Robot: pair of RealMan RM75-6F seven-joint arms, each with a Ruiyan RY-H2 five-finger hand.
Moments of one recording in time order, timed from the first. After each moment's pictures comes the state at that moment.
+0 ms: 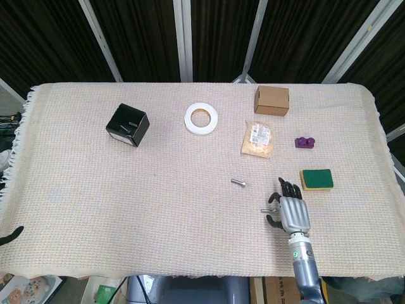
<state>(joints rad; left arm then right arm) 0.03 -1.06 -0.07 -1.71 1.46 1.60 0.01 0.32 -1.60 0.17 -1.73 -1.02 1.30 -0.56</state>
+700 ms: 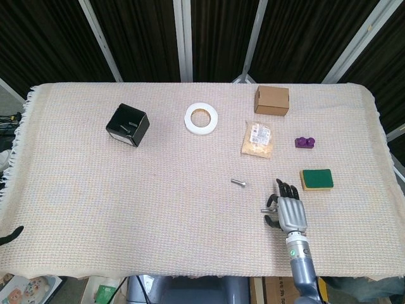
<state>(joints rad) 0.03 -1.06 -0.07 -1.71 1.46 1.60 0.01 0.34 -1.63 0.17 -1.68 -0.98 1.28 -0.55</state>
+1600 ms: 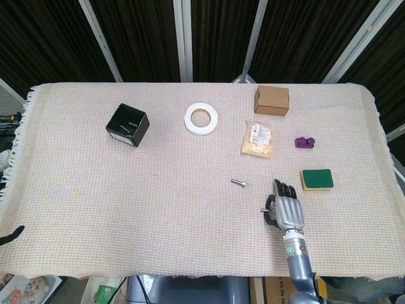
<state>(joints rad) 0.02 -1.06 -0.07 -1.71 1.45 1.59 0.03 0.37 -1.66 0.17 -1.65 -0.92 1.27 -0.57</state>
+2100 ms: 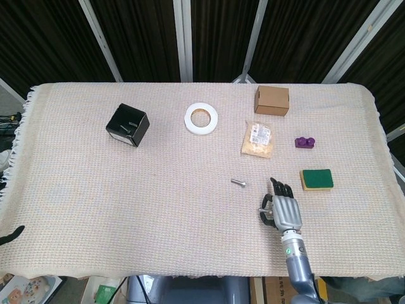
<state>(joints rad) 0.02 -1.06 -0.07 -1.72 1.45 1.59 0.03 0.38 -1.63 0.16 -1.71 -0.96 1.28 -0.54</state>
